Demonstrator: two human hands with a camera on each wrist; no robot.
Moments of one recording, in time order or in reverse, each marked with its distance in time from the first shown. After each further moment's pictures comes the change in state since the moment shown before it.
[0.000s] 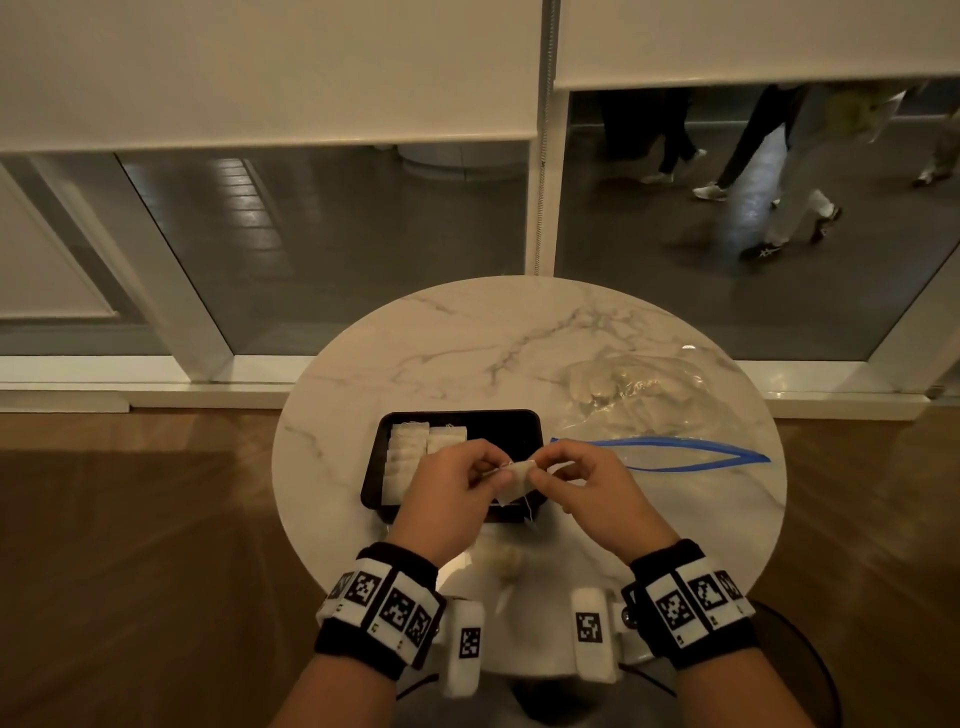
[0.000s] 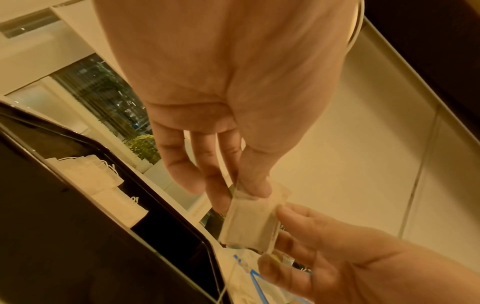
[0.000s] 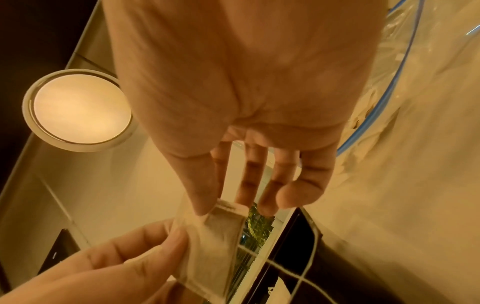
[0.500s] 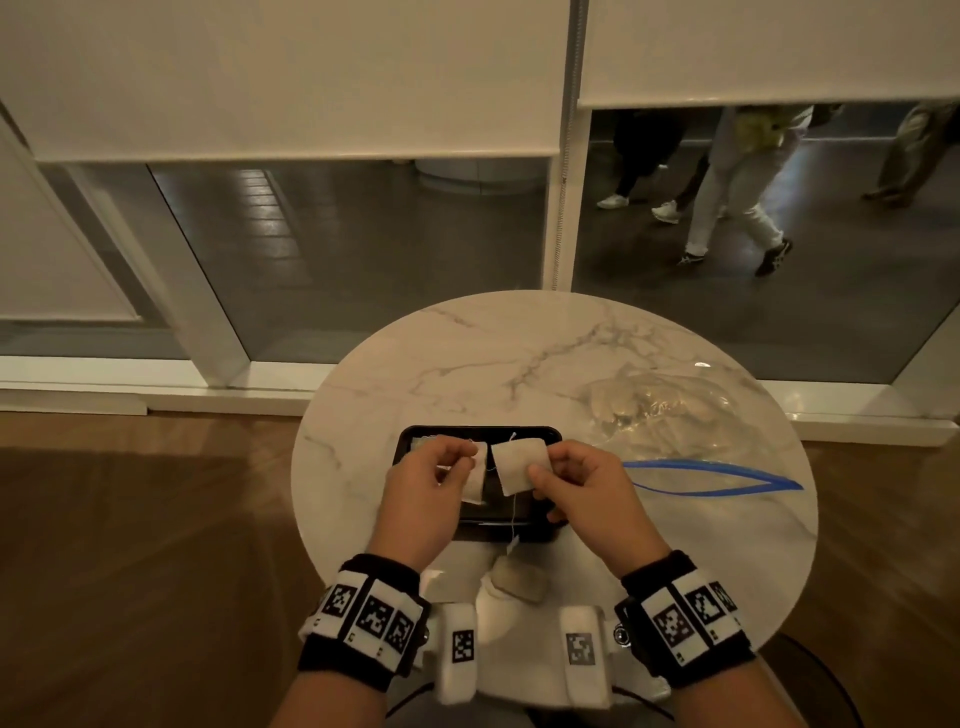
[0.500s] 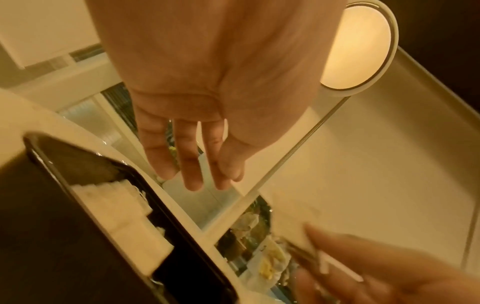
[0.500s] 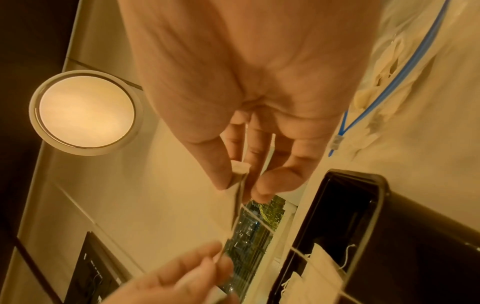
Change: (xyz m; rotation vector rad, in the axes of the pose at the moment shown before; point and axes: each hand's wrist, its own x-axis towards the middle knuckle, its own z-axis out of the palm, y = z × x) left_hand 0.007 -0.023 -0.036 -0.014 0.231 -0.076; right_hand 0.017 -0.014 0.030 0.169 0.065 0.047
